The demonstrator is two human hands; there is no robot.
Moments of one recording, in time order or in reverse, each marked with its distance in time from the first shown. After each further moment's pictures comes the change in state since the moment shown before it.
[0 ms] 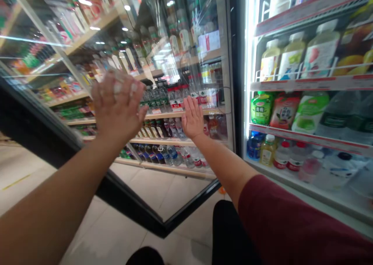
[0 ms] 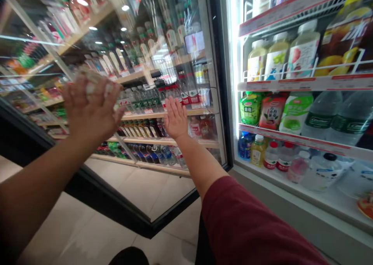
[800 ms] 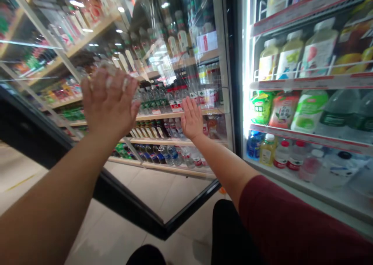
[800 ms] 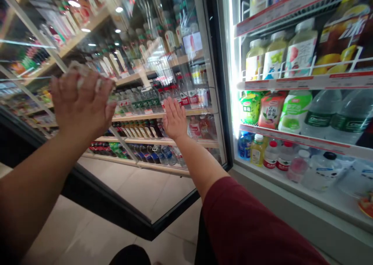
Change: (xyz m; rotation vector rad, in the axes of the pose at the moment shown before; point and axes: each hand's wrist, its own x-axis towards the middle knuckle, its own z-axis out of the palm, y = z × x) left_hand 0.007 -0.003 -0.007 0.089 0.000 -0.018; right_hand 0.000 -0.004 -0.008 -0.001 -0.056 0.012
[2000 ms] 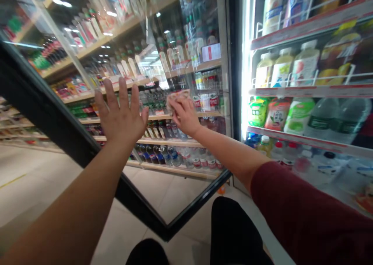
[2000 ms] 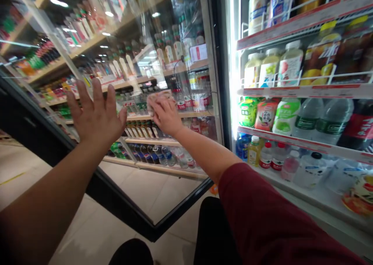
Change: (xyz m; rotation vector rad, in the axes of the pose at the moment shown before) left_hand -0.019 0.034 -0.045 -0.134 -0.029 -0.277; right_hand 0.052 -0.042 -0.051 0.098 0.015 -0.307
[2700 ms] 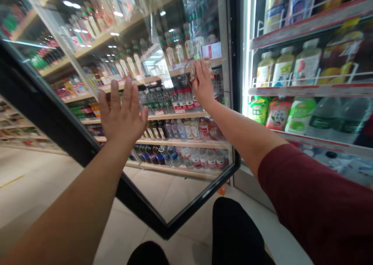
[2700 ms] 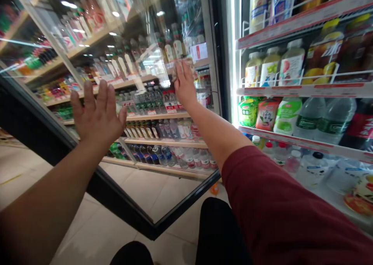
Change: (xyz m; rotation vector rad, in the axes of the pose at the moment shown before) left_hand 0.003 -0.014 0.015 0.015 -0.004 0.011; right_hand 0.061 0.105 -0.002 -0.119 0.104 0.183
